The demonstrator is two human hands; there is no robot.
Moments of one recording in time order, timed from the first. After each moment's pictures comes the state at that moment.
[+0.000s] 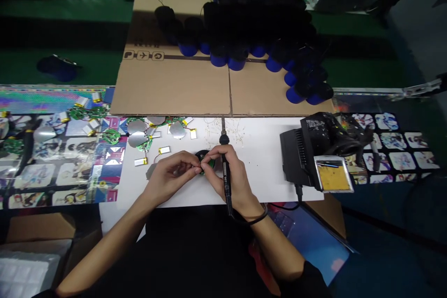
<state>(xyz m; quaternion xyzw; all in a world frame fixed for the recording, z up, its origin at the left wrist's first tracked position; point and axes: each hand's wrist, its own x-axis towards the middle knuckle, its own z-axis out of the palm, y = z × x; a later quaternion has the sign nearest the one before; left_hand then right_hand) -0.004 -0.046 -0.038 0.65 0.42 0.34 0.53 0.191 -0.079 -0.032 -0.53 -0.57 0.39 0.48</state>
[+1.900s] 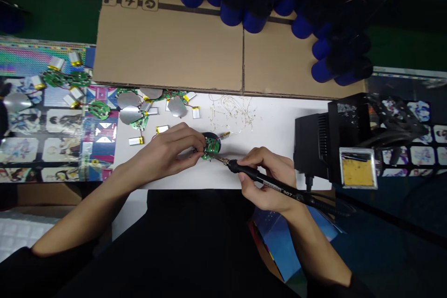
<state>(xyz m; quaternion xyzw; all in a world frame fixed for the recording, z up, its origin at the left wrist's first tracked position) -0.018 -0.015 -0.021 0.86 0.27 0.22 0.37 0.253 -0.093 0.002 -0.52 -0.68 0.33 0.40</state>
